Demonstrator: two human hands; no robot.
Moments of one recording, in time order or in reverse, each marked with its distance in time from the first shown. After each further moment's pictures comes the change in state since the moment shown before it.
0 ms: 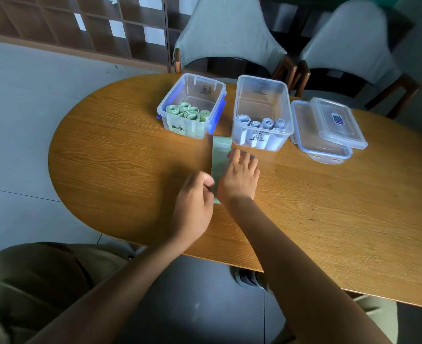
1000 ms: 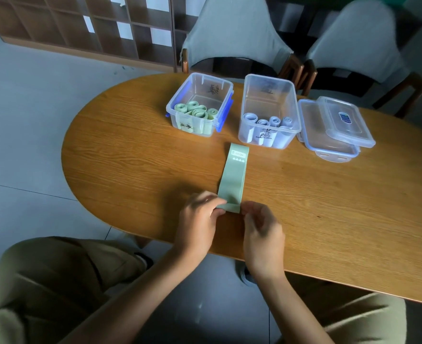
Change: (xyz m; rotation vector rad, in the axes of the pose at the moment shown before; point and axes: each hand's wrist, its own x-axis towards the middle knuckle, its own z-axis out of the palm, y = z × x) left_hand -0.037 0.004 -0.012 0.089 -0.049 0.036; right_hand -0.131 0.035 -0.039 0.837 0.042 0.241
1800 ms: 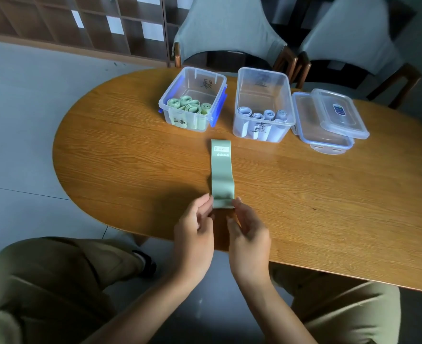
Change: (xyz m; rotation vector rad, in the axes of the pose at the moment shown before) left_hand -0.033 0.034 -0.016 -0.732 -0.009 -0.587; right_hand -0.026 -0.001 0.013 0.166 -0.061 0.087
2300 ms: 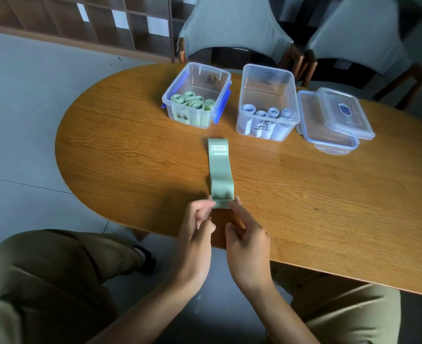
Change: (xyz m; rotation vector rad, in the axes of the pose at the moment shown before) left_hand -0.019 0.006 -0.002 -0.236 -0.083 -0.019; right_hand -0.005 -0.001 -0.009 -0.281 -0.089 -0.190
